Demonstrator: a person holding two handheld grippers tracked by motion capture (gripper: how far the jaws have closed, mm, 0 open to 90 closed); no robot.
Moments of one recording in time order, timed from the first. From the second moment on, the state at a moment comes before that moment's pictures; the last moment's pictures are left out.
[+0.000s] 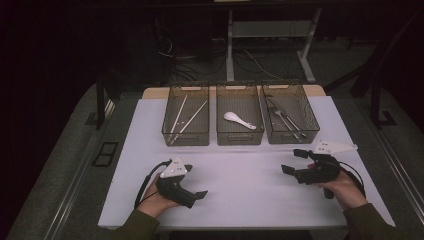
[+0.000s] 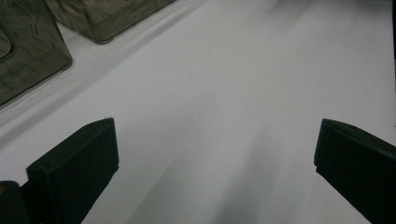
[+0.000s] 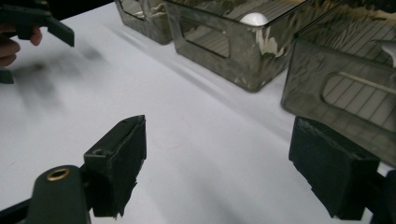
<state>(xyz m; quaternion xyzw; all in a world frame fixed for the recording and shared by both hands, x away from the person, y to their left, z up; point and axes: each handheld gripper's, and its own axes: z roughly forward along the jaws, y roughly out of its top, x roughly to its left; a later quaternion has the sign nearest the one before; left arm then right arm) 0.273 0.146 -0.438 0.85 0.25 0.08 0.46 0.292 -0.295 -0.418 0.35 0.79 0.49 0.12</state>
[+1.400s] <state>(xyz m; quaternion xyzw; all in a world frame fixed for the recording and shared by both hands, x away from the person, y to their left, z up) 0.271 0.146 -0.438 0.85 0.26 0.08 0.46 0.260 -0.292 -0.442 0.34 0.81 0.45 0.13</state>
